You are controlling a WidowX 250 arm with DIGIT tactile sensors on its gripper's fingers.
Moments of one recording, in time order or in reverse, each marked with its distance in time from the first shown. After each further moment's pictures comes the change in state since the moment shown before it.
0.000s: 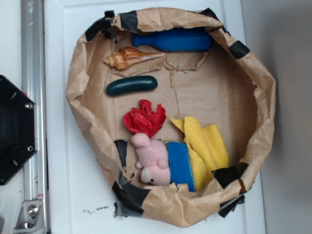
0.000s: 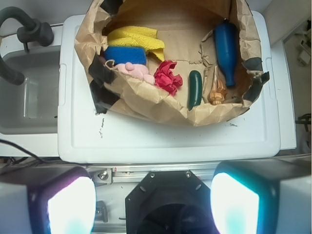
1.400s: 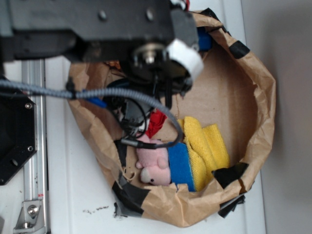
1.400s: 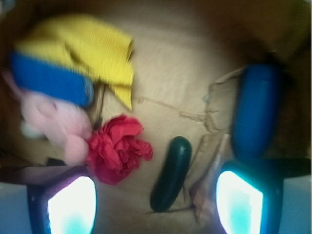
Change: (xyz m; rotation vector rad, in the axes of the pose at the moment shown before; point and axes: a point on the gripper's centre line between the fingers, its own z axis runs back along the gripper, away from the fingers) arm 0.104 0.056 -0.150 0.037 0.099 -0.315
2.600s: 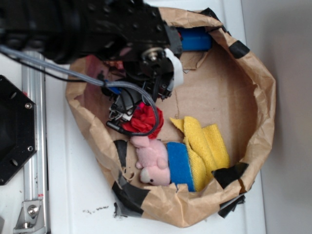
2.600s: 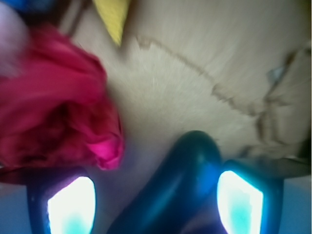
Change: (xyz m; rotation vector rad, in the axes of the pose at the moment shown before) arm -0.013 0.013 -0.075 -0.088 0.046 -0.227
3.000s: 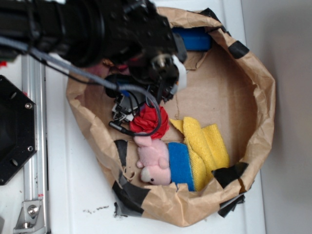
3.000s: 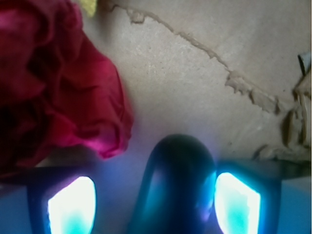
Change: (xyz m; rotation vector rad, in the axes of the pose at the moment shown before) arm 0.001 -0.004 -0.017 -0.009 0.059 -0.036
